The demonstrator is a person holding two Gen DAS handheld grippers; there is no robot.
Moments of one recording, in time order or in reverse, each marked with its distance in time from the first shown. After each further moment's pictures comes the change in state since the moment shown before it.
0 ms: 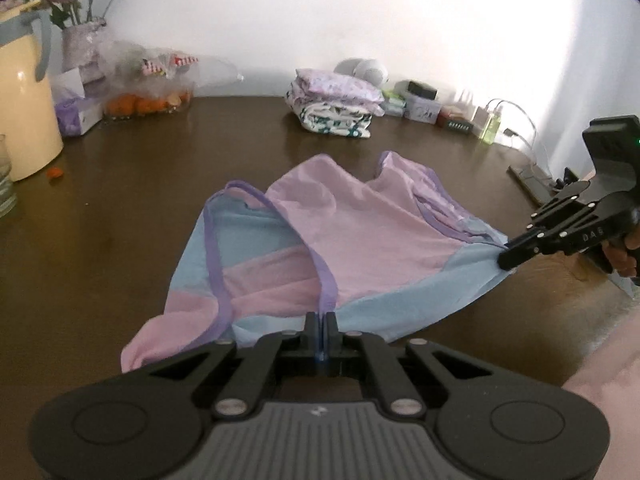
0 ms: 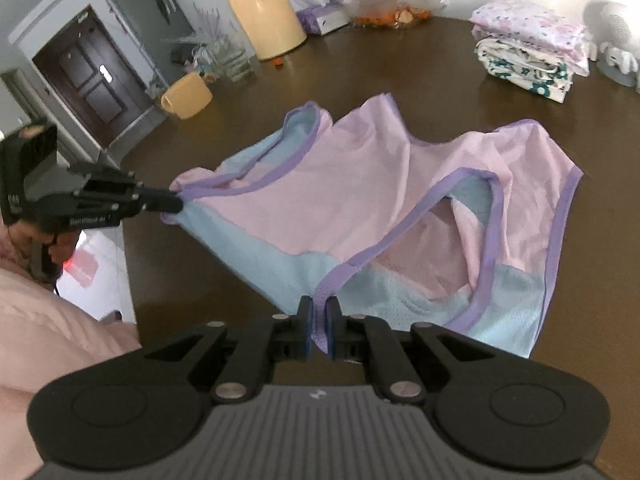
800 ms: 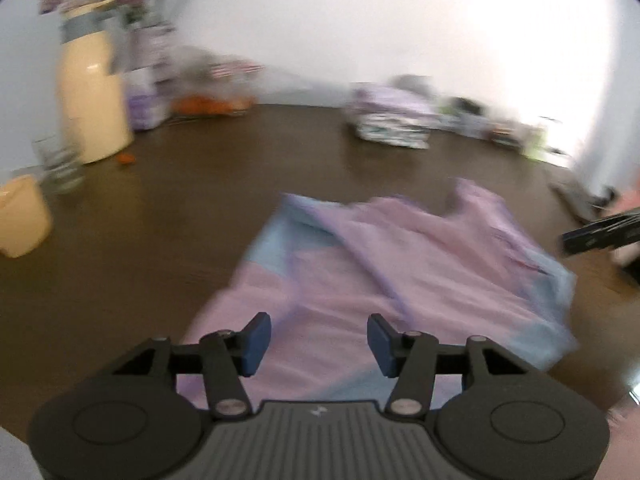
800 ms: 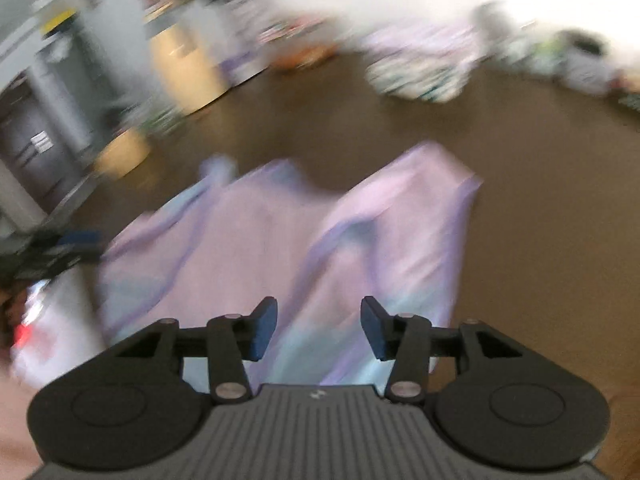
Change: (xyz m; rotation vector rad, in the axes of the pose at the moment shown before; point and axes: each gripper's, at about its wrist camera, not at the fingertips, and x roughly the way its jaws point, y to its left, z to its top) left arm -0.008 0.030 -0.003 -0.098 -0.005 0.222; right arm -0.038 -0.031 -0.026 0.163 -0.168 -0.243
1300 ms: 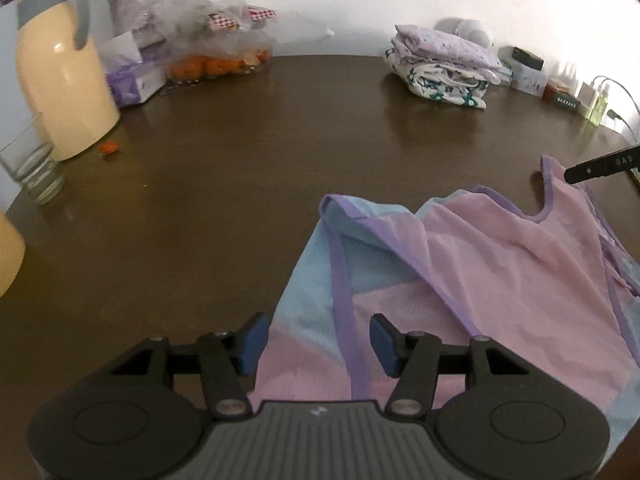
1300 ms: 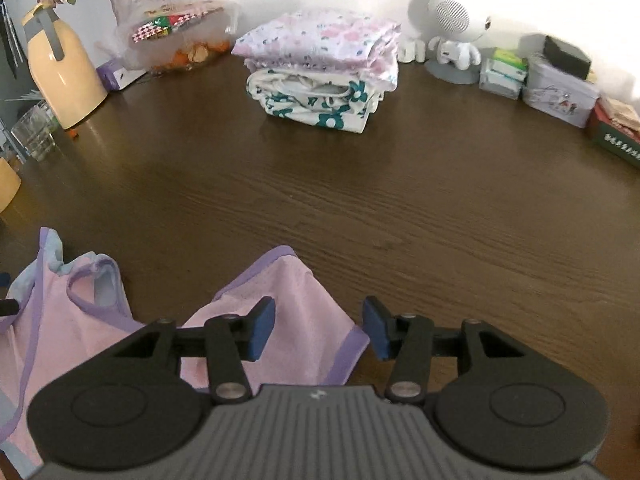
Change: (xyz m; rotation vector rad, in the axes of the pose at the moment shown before) left arm 0.104 0.001 0.053 0.070 0.141 0.055; right arm 0.113 -0.066 0.097 0.008 0.075 -0.186
